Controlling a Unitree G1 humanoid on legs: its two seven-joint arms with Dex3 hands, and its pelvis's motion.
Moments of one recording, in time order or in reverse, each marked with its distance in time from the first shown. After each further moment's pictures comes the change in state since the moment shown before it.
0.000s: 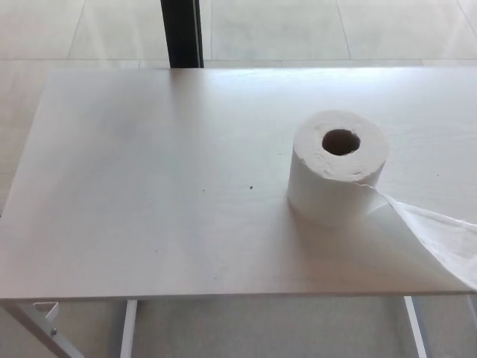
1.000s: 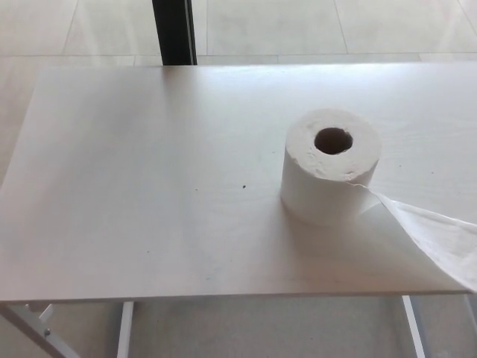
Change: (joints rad) left_arm -0.404 0.016 0.431 -0.546 -0.198 -0.046 0.030; right_arm -0.286 -0.109 -0.511 -0.322 0.270 -0.043 0.040
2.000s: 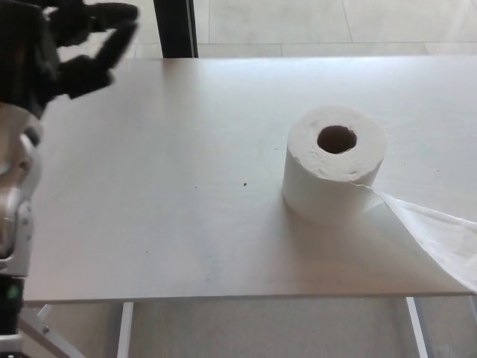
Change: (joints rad) left_arm -0.367 -0.332 -0.824 -0.585 0.120 0.089 -0.010; right_arm -0.113 0.183 0.762 -0.920 -0.116 0.050 0.070
